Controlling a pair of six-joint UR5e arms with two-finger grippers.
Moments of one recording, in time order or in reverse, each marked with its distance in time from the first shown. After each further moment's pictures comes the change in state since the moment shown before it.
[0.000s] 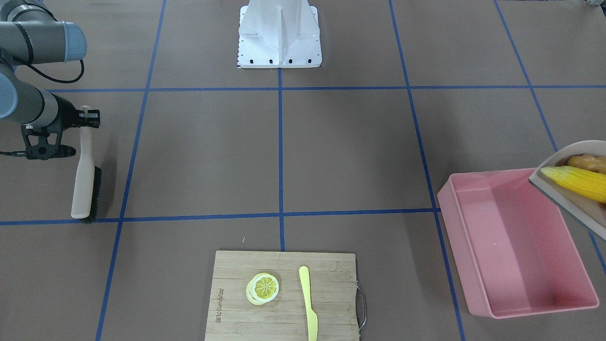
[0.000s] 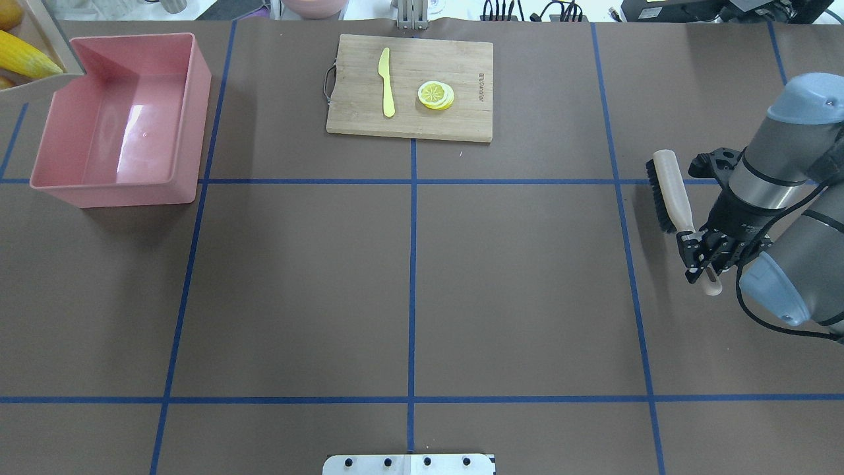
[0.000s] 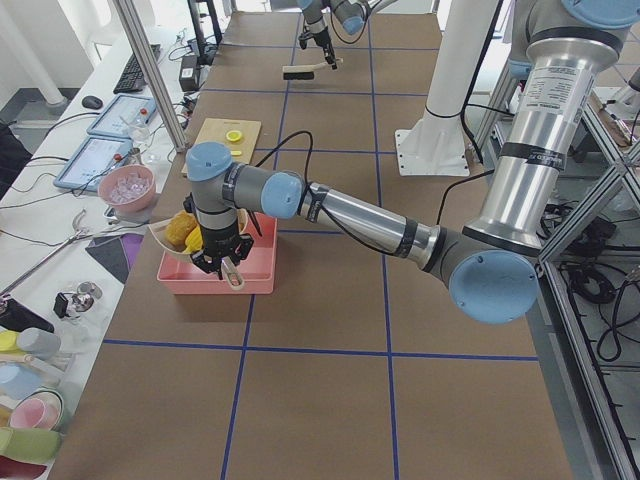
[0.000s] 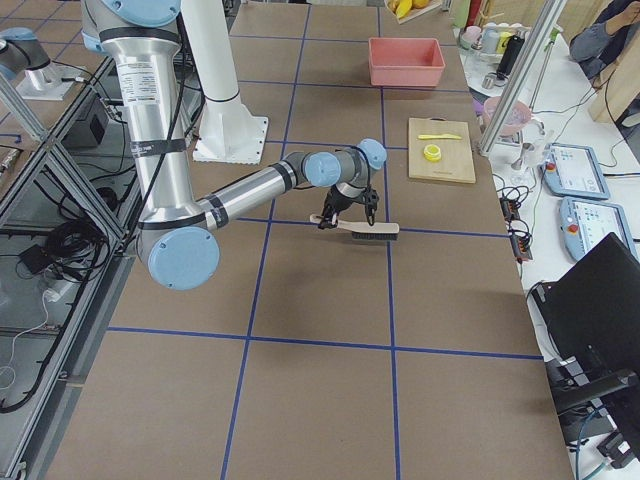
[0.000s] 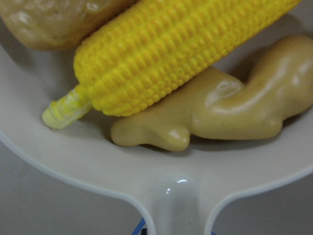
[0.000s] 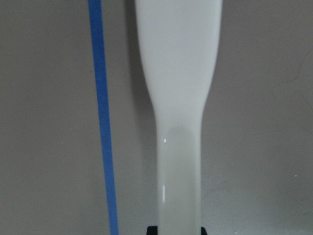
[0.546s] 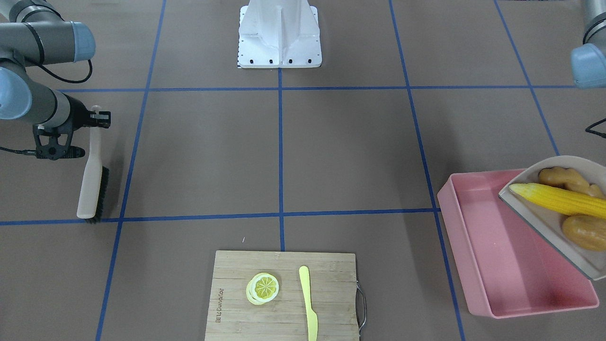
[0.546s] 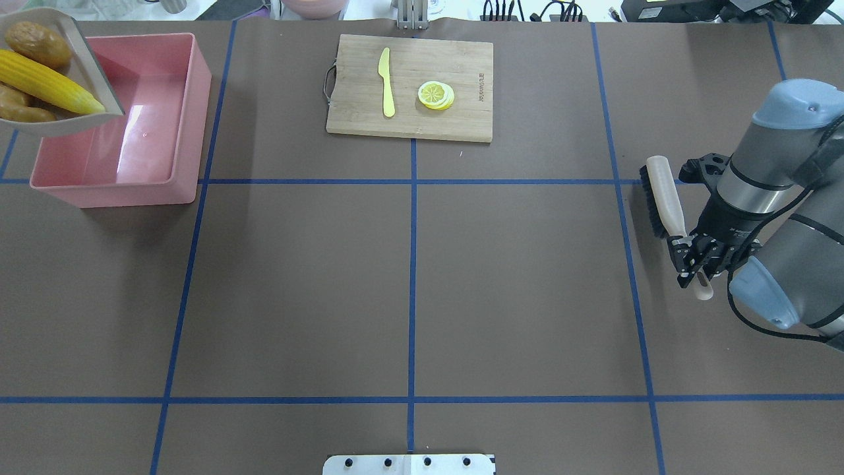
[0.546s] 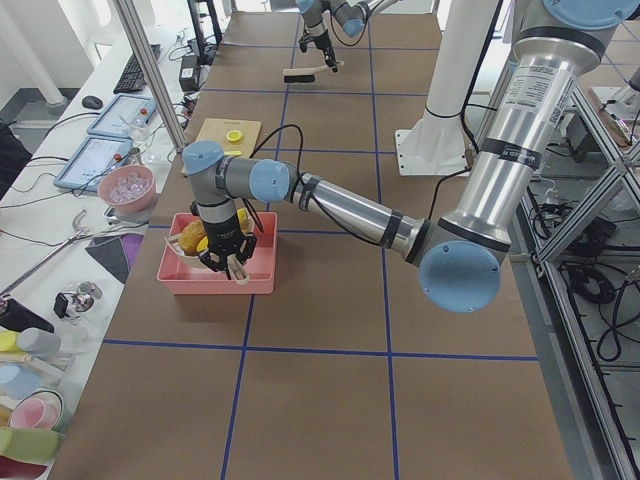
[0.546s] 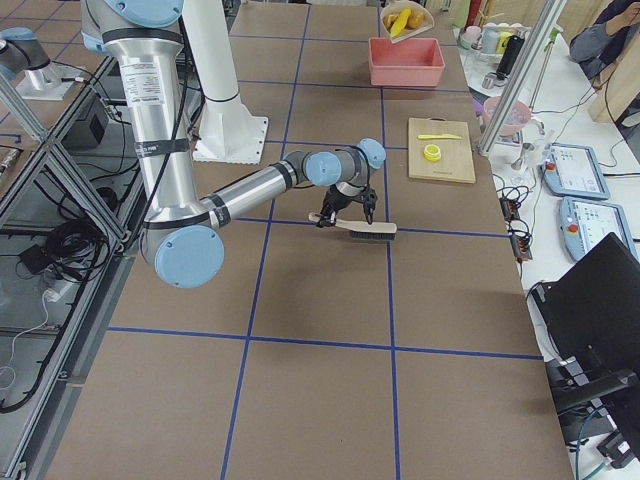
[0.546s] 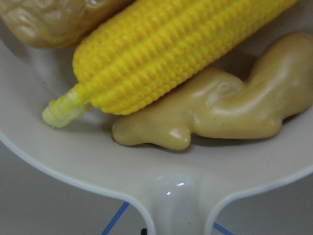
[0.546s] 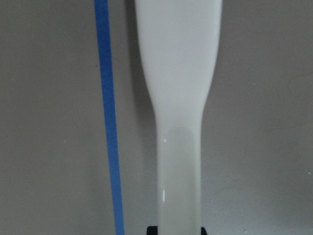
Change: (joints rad) left arm 0.124 -0.050 0.012 0.148 0.128 0.014; right arm -0.025 0.008 -0.016 0.000 0.005 0.016
